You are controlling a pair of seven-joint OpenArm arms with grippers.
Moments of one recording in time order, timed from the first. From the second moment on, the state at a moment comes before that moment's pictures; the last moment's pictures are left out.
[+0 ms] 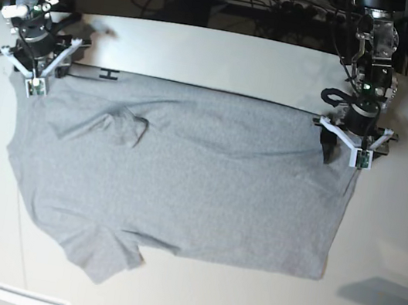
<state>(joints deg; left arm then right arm) 15.1 -14.6 -14.6 86.3 -3.4 -7.6 14.8 -20.6 2.5 21.7 105.0 -6.1 27.6 -42.8</state>
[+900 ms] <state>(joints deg) 31.2 -16.3 -23.5 95.6 -3.1 -7.7 15.5 -27.1 2.6 21.6 109.6 -5.6 27.7 -44.6</state>
